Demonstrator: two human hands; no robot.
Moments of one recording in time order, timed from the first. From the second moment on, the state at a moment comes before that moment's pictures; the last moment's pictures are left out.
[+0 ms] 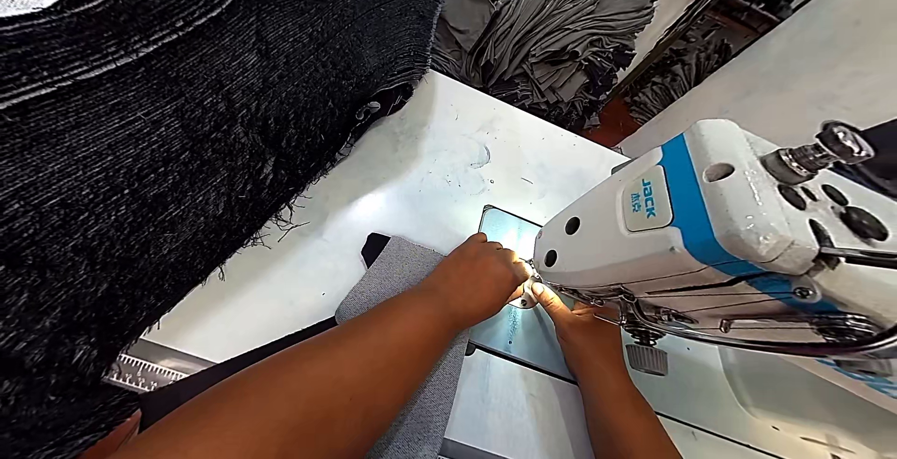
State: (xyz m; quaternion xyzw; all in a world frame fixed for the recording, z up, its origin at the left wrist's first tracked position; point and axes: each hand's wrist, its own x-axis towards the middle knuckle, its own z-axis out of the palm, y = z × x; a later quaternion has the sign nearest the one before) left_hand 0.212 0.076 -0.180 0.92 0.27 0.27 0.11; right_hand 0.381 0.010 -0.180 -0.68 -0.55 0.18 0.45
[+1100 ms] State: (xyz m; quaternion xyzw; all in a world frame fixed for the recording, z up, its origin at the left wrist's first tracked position) left_hand 0.212 0.075 -0.178 0.92 0.27 0.25 0.12; right_hand 0.376 0.010 -0.180 -0.69 -0.57 0.17 0.42
